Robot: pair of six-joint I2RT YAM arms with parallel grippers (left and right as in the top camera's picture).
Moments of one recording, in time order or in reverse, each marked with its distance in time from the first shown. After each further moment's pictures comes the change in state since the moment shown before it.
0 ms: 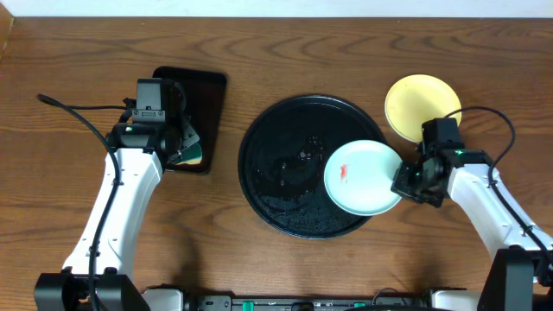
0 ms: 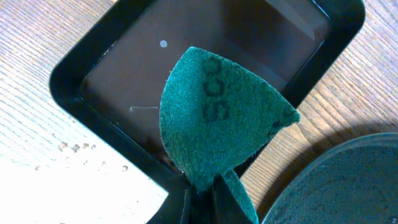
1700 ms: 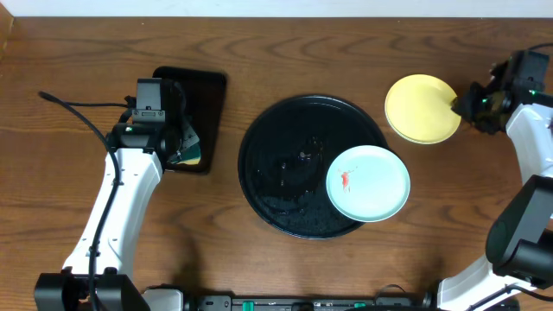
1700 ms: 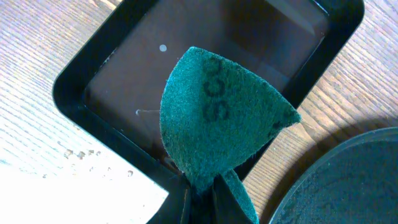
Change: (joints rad) left arm 0.000 0.000 0.000 0.005 -0.006 0.053; right arm -0.343 0.337 0.526 0.140 -0.117 -0.114
